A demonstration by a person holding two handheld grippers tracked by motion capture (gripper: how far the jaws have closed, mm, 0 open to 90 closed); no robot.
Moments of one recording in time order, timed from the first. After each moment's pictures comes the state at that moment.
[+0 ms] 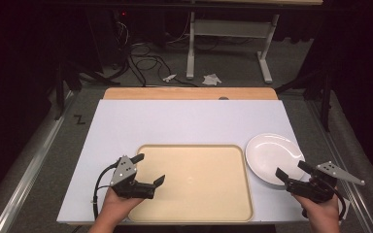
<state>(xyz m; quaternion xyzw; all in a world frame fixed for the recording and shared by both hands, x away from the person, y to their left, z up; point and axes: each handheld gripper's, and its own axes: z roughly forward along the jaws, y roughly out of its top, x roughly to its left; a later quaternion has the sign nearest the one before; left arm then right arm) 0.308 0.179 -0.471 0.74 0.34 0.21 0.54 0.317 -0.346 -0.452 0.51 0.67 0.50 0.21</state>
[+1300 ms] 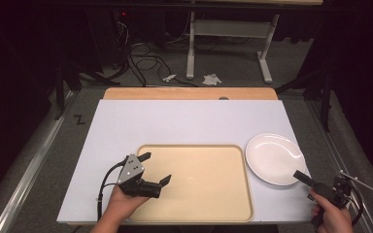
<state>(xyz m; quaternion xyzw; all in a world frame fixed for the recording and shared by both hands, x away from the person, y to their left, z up) 0.313 0.166 -0.472 0.75 0.32 0.21 0.54 0.320 -0.412 -0.498 0.68 0.52 0.52 0.01</state>
